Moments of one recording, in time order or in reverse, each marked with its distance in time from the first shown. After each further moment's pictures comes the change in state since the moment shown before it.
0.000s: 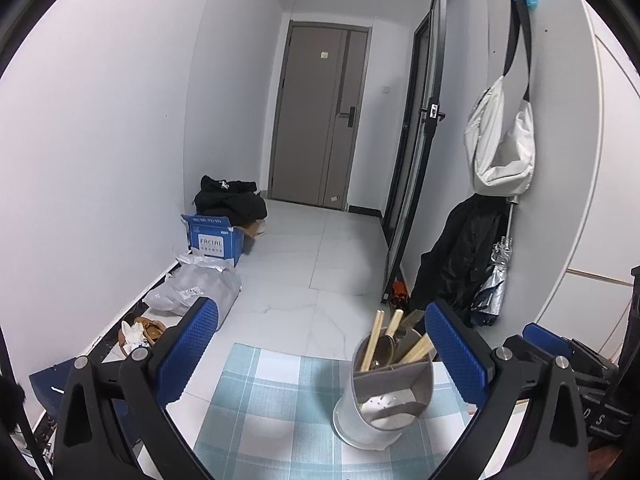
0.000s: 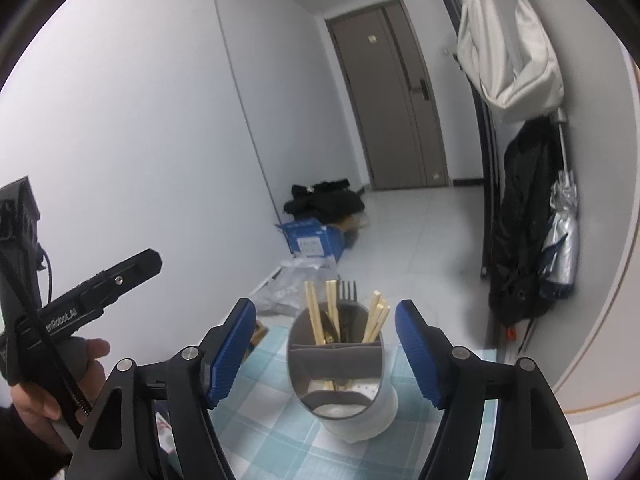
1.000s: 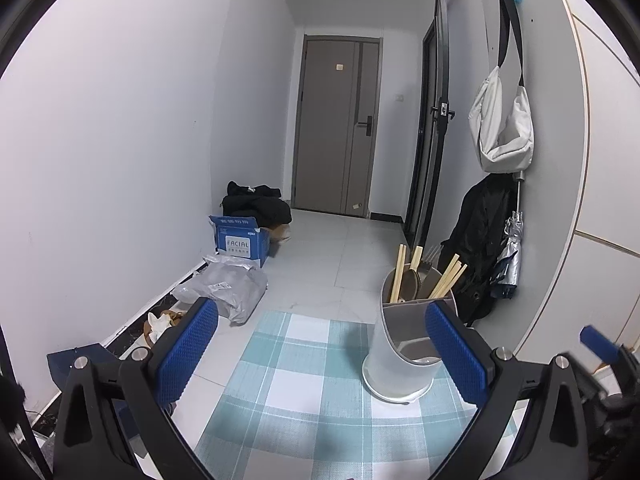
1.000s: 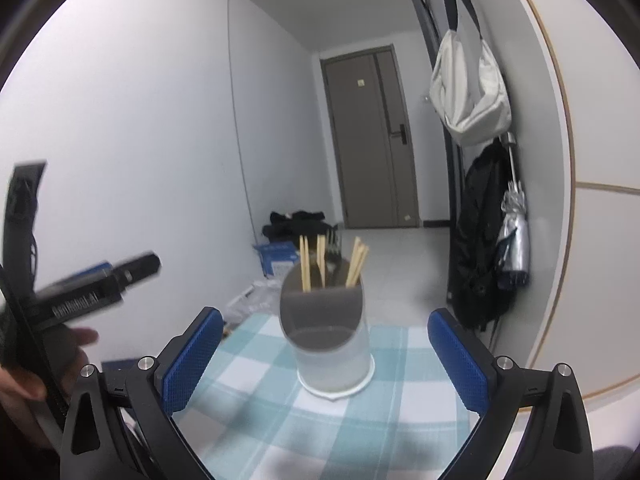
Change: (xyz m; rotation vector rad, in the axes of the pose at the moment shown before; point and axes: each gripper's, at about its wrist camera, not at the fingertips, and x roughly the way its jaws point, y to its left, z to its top) left arm -0.038 0.010 -0.080 0.016 -0.066 0.090; right arm -0.063 0.028 -0.103 -0.072 -0.154 -0.133
